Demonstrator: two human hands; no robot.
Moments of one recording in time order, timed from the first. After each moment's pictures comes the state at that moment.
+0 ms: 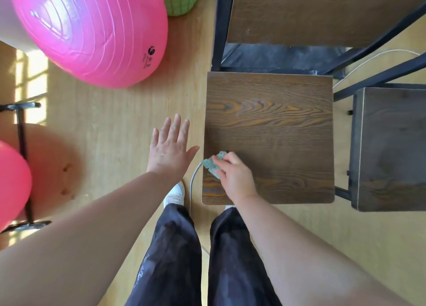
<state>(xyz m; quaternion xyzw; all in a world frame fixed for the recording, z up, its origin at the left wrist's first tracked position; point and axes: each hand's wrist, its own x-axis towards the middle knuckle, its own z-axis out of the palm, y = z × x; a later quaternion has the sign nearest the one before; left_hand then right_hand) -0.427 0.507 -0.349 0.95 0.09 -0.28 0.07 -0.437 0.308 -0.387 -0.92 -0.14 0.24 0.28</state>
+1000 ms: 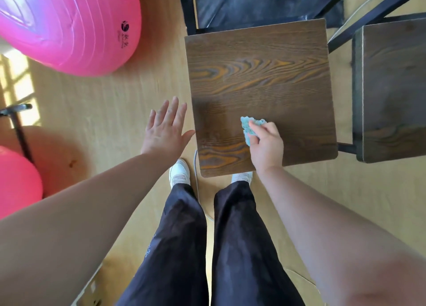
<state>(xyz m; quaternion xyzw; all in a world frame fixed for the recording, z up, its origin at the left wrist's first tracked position) -0.443 0.502 -0.356 0.96 0.00 -0.28 0.05 -0.447 0.247 -0.392 -0.94 0.10 0.13 0.30</state>
